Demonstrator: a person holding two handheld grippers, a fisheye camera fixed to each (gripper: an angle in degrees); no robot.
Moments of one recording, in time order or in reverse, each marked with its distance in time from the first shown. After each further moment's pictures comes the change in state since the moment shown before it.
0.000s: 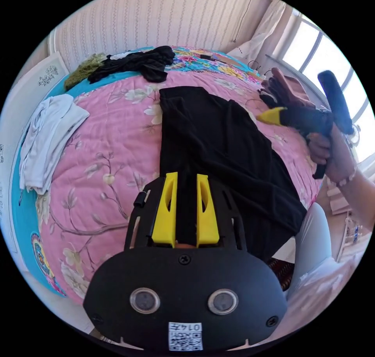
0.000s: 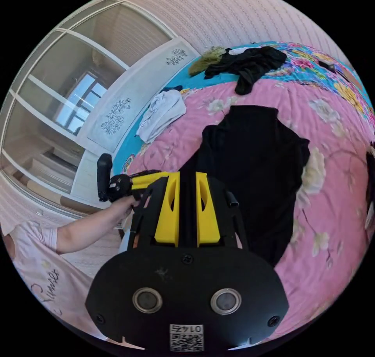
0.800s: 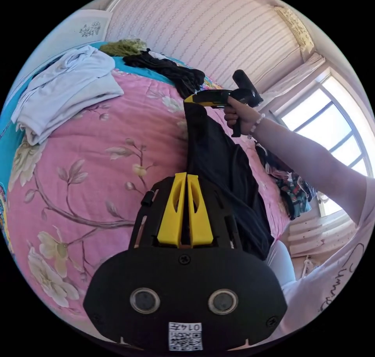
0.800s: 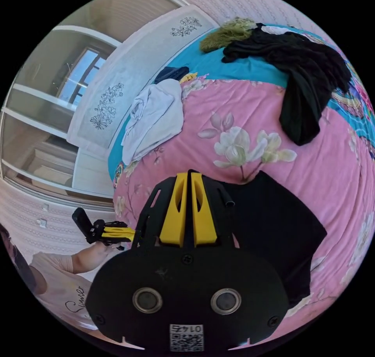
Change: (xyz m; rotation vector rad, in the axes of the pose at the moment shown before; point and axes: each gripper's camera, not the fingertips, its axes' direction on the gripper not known) left arm -0.167 0.000 -0.031 0.194 0.265 -0.344; right arm 0.074 -0.266 0.070 -0.252 -0.065 -0.107
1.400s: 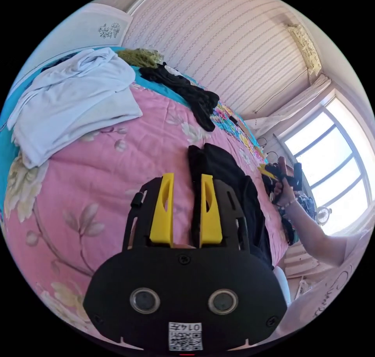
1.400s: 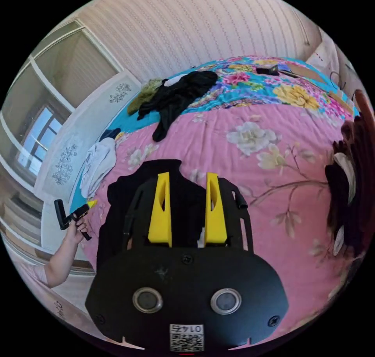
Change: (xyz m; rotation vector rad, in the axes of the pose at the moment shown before) left arm -0.079 -0.087 0.006 0.118 0.046 -0.072; right arm 0.114 0.205 -0.140 0.458 0.310 0.370
